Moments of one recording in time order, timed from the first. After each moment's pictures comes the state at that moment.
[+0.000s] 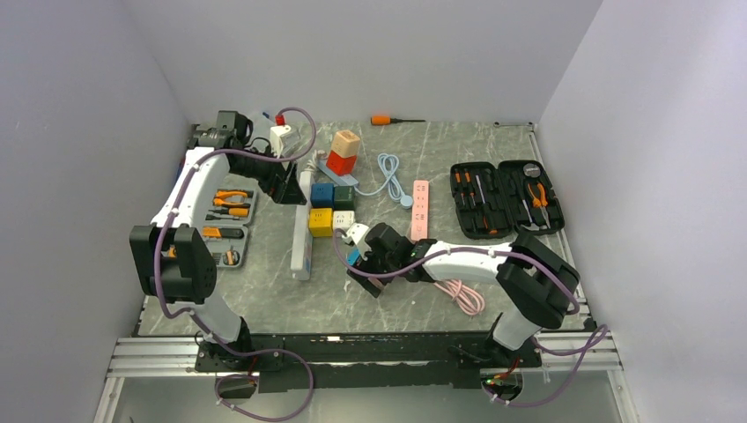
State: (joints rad) left arm -0.04 1.67 1.55 -1.06 0.87 0.62; right arm 0.96 1.60 0.82 -0.13 -0.02 -0.04
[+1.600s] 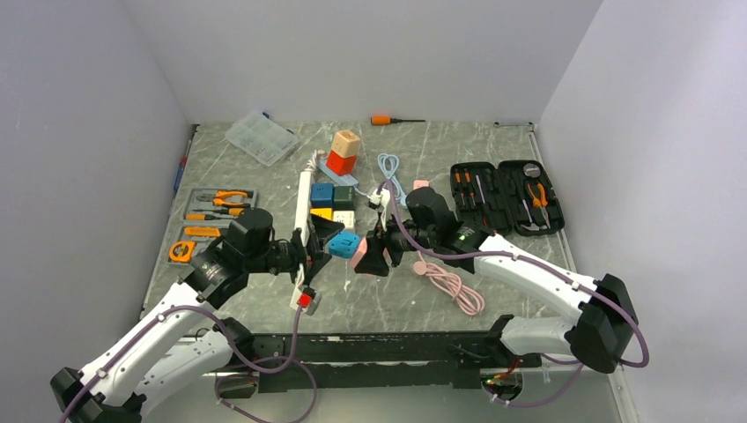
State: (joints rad) left arm -0.64 0.76 0.77 -0.50 0.66 1.62; right arm 0.83 1.21 0.90 -0.21 -0.55 0.14
